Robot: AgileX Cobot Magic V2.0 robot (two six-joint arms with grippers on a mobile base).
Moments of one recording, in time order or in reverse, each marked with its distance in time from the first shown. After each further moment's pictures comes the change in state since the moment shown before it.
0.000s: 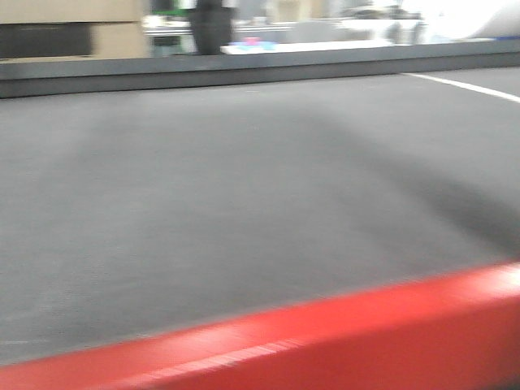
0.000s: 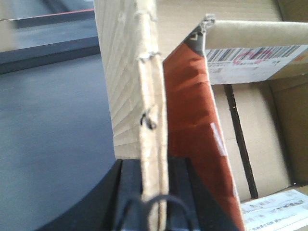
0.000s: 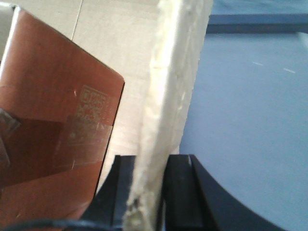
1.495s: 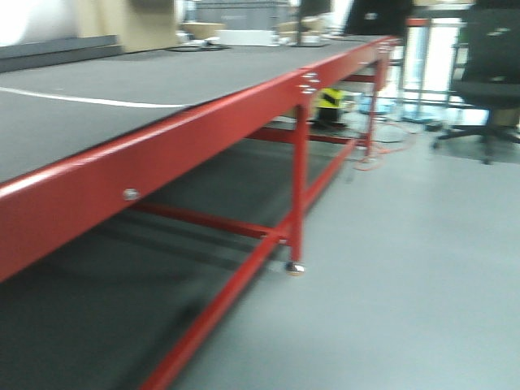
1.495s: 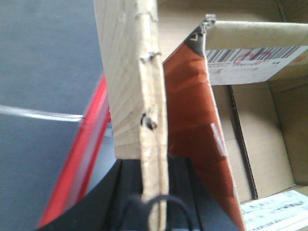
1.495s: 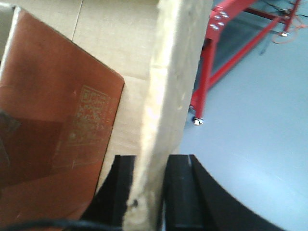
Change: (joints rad) left arm 0.000 0.000 0.000 0.000 -0.004 0.000; right arm 0.000 0.000 0.000 0.000 0.000 0.004
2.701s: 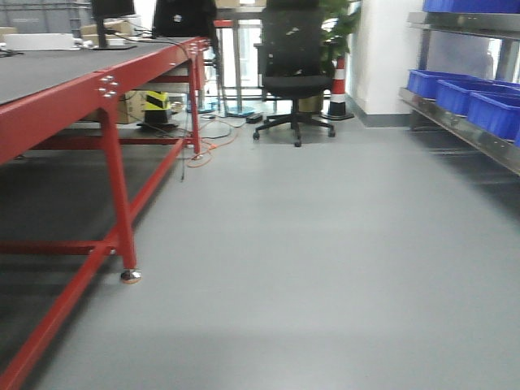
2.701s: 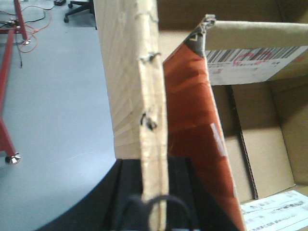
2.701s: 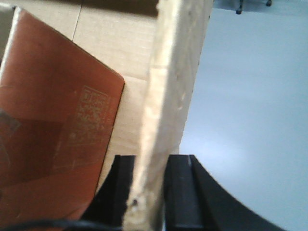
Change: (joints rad) left arm 0.000 0.000 0.000 0.000 0.000 0.000; right arm 0.000 0.000 0.000 0.000 0.000 0.000
